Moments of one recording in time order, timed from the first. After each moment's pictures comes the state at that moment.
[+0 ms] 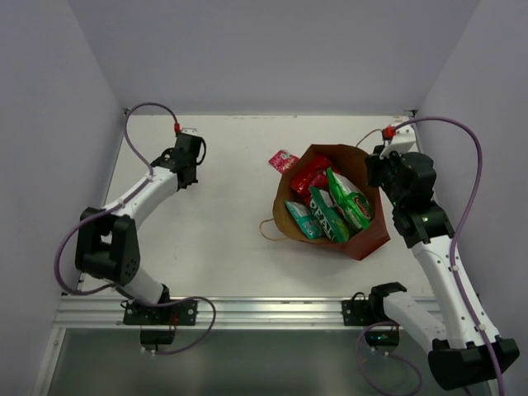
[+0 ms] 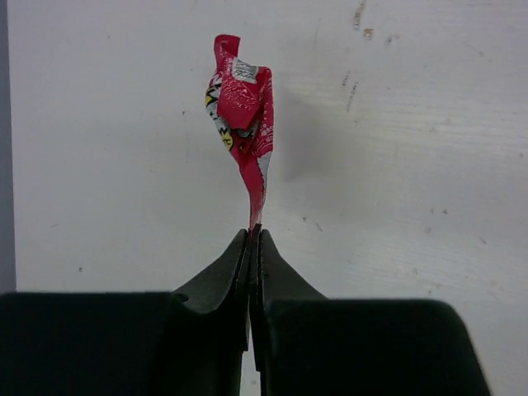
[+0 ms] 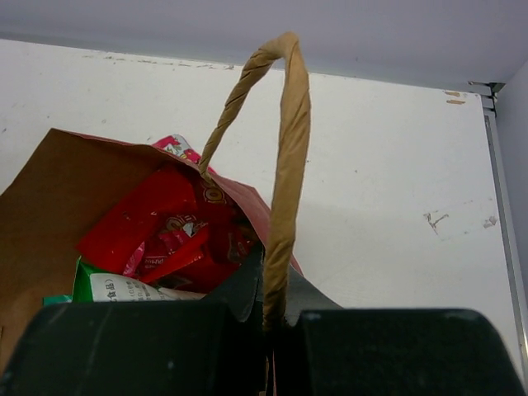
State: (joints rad) left arm -0.30 1.54 1.14 -0.50 -0.46 -0.18; right arm 0.20 0.88 0.99 -0.35 0.04 0.02
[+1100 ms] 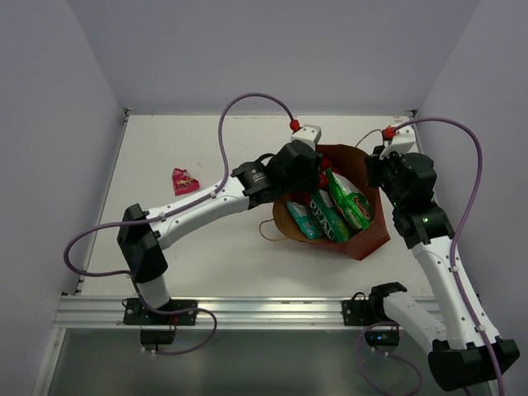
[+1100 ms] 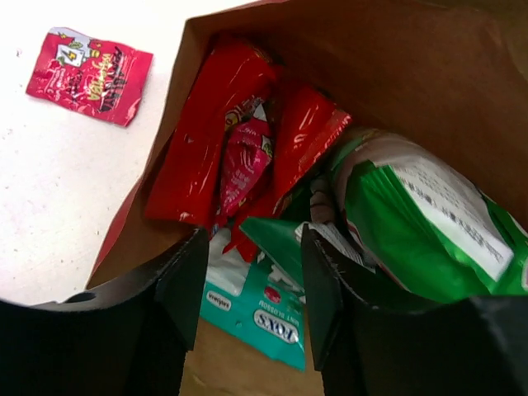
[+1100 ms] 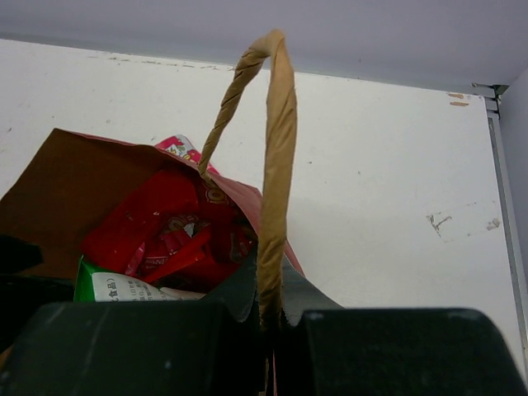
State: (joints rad) left arm -0.99 1.73 1.66 -0.51 -0.30 -0.51; right arm 0.20 0.88 0.98 -0.34 0.03 0.02
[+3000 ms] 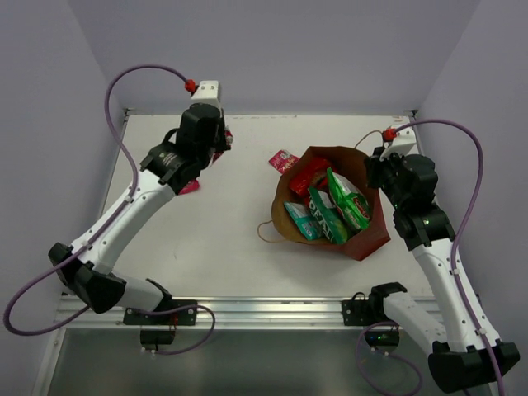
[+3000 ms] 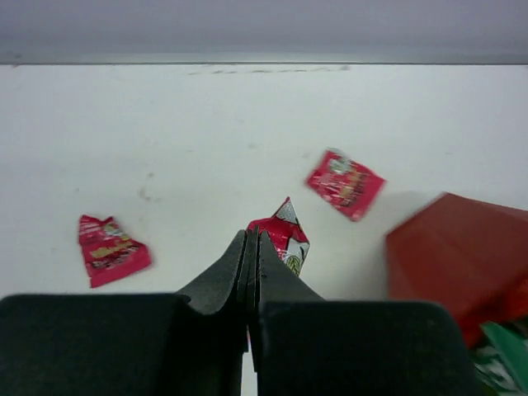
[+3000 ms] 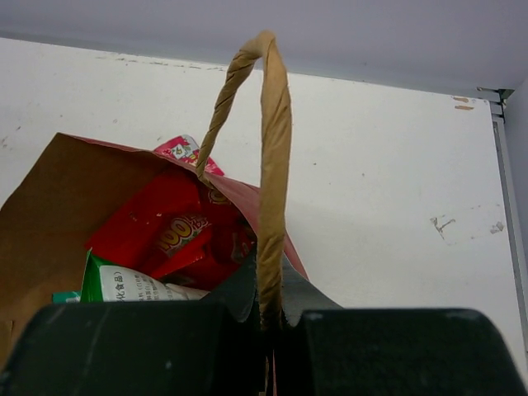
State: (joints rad) left arm -0.67 1.40 1.60 -0.59 -0.44 -0.34; right arm 0.20 0.86 0.97 -0.35 0.02 0.02
